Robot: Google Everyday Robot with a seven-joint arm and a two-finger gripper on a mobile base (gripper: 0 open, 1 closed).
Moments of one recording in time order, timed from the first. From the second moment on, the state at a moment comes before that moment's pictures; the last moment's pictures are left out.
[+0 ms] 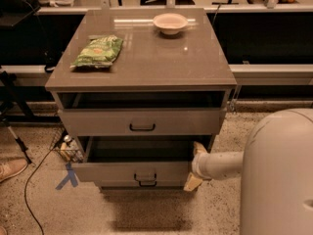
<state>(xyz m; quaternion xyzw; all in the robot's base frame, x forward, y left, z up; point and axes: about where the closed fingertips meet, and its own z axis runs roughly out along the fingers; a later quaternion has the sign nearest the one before) 0.581 -0.150 0.429 -0.60 0.75 -0.04 0.29</state>
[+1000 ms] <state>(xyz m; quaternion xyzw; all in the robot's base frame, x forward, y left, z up) 0.579 -0.160 0.400 -0.65 0.73 0.01 0.20</state>
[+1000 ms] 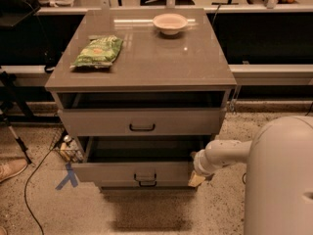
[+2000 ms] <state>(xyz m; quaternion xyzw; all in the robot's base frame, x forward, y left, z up) 0.575 -0.167 0.391 -0.65 0.74 0.03 0.18</state>
